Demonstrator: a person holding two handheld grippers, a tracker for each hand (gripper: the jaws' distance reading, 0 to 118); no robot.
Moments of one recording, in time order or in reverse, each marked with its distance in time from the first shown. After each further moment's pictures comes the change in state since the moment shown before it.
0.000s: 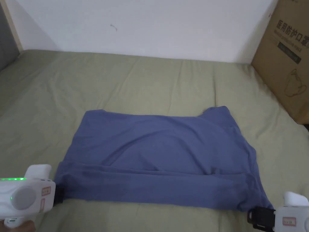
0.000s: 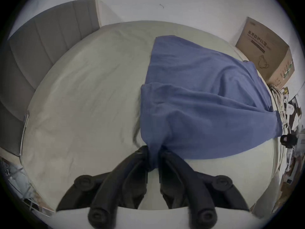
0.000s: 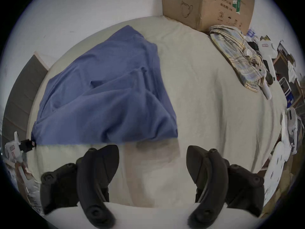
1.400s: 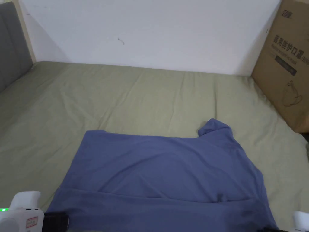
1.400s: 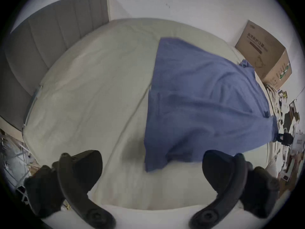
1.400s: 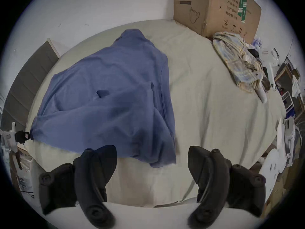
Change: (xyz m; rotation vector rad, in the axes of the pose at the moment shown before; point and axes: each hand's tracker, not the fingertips) left arm -0.021 -0.076 0.063 -0.003 0.002 0.048; right arm 0.025 -0.044 0.038 0.024 0.042 0.139
